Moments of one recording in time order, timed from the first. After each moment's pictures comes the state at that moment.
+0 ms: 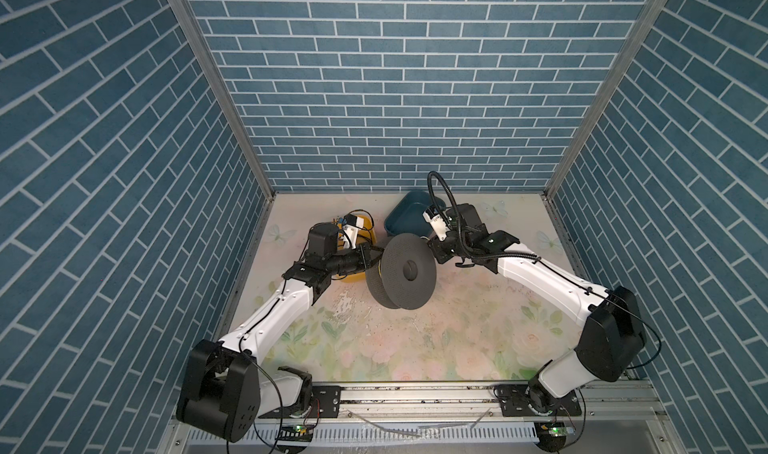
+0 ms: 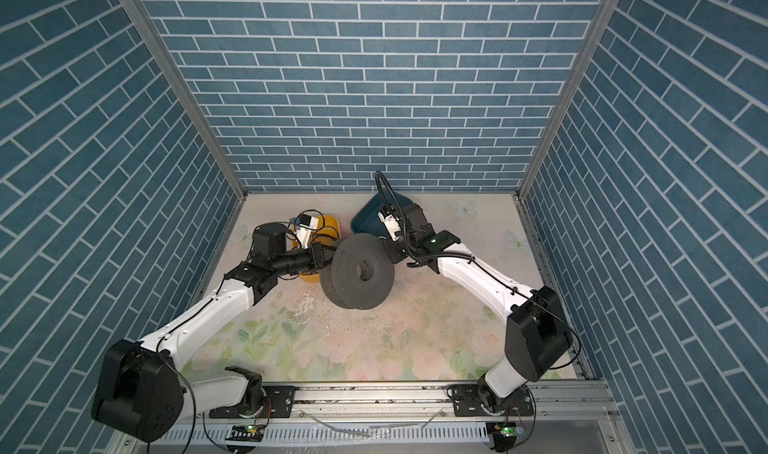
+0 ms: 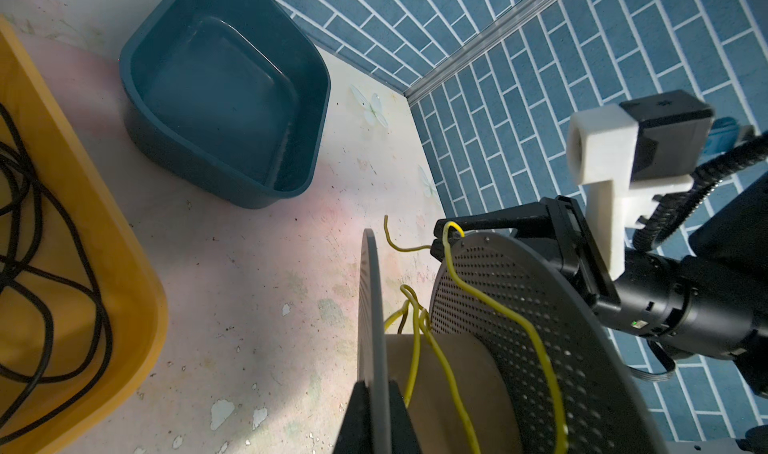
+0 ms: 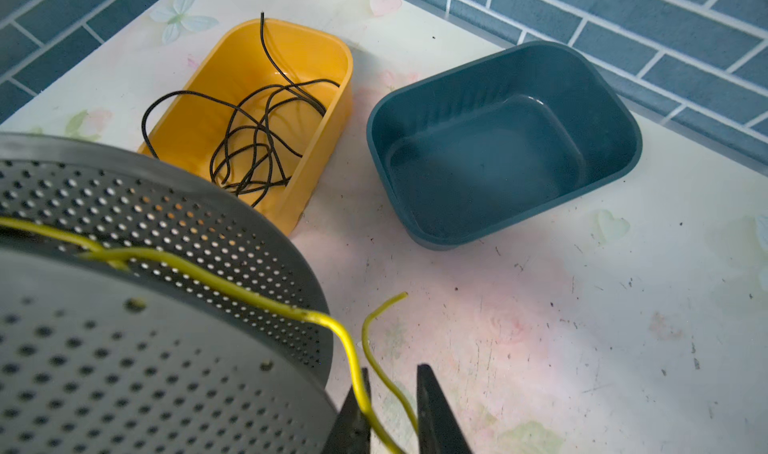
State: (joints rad) left arm -0.31 1.25 0.81 -0.05 0.67 -0.65; right arm 0.69 1.58 1.30 -0.46 -0.05 -0.01
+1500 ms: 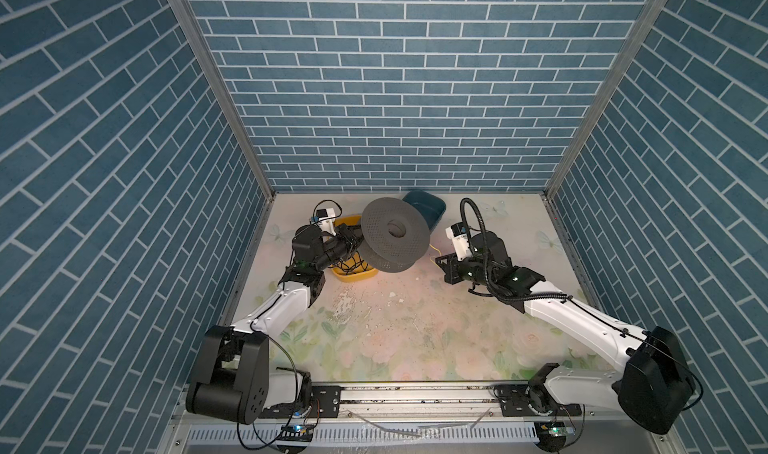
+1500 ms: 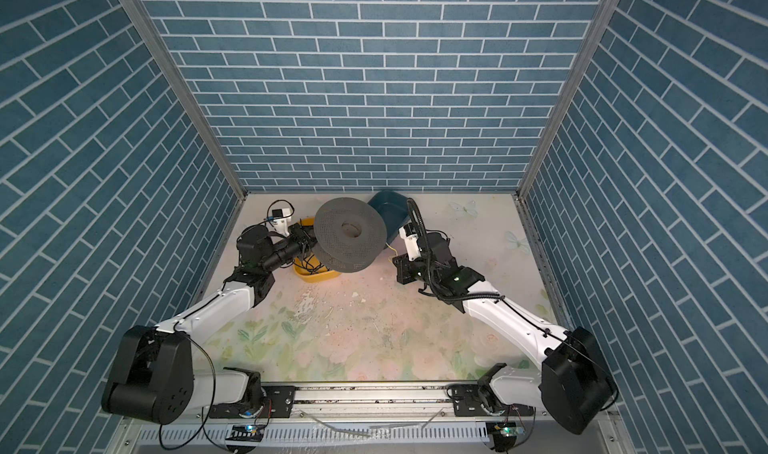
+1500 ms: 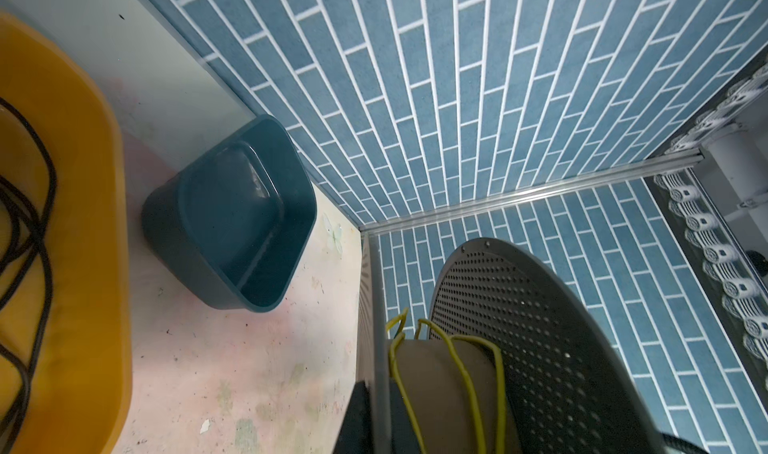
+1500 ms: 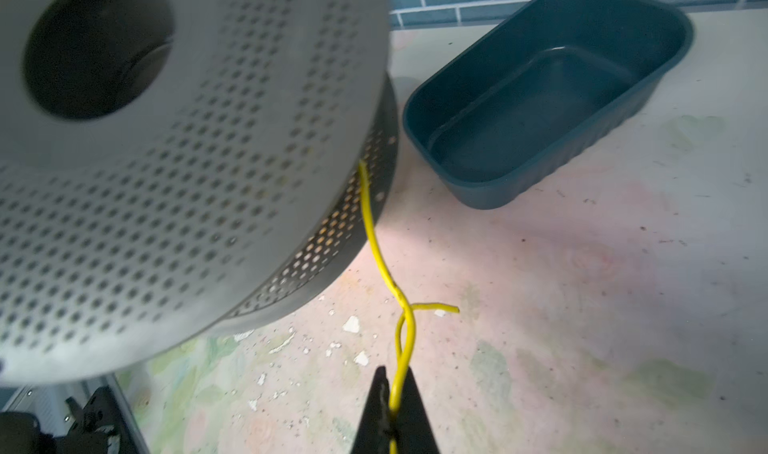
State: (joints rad) left arm -0.19 1.32 0.69 0.50 0.54 -1.23; right arm 0.73 1.26 0.87 -0.17 -0.17 0.35
